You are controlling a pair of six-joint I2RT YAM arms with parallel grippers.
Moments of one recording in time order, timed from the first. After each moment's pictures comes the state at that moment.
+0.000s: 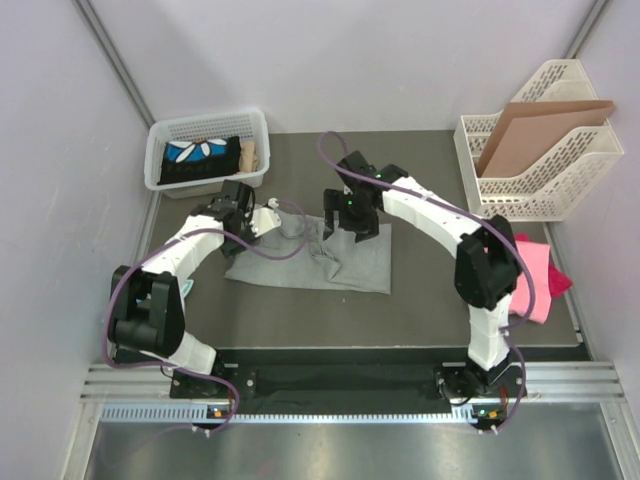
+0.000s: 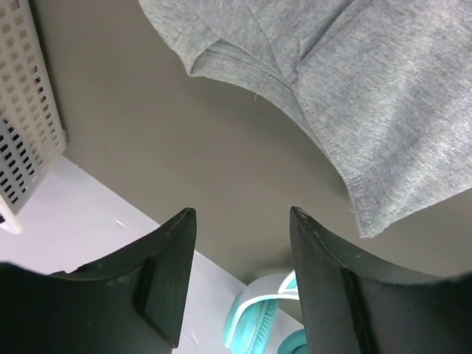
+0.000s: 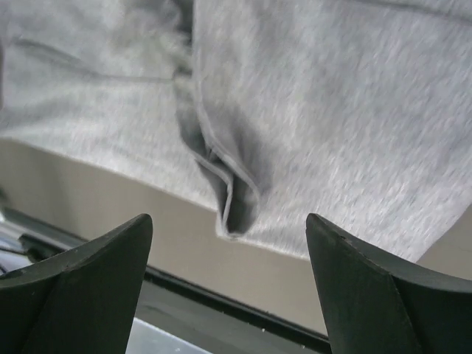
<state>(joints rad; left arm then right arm) -0.22 1.52 1.05 -0.66 -0.20 0.91 0.68 1.98 1.72 -0.89 -0.11 0.63</state>
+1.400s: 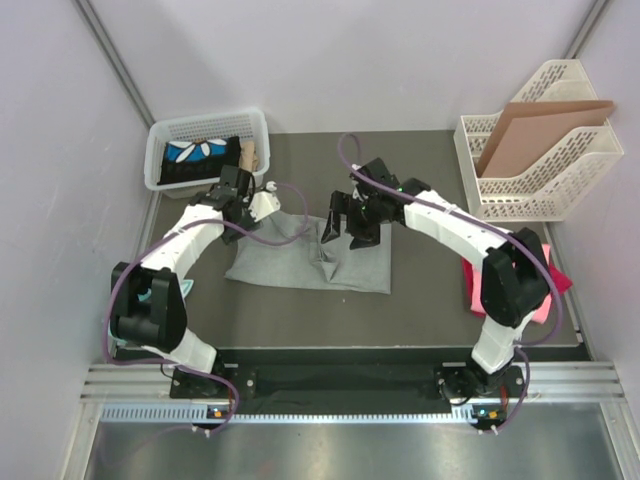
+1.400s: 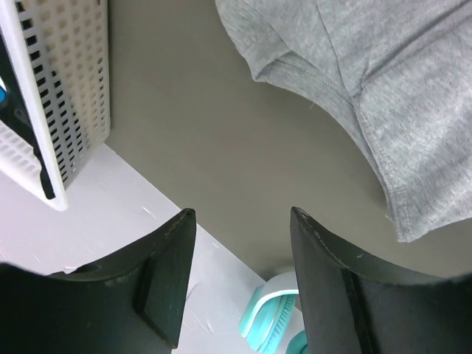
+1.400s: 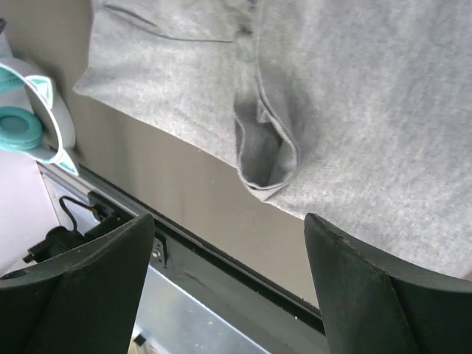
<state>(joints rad) -0.22 1.55 1.17 -0.68 -0.26 0.88 0.64 1.78 1.46 -0.68 -0.32 0.70</state>
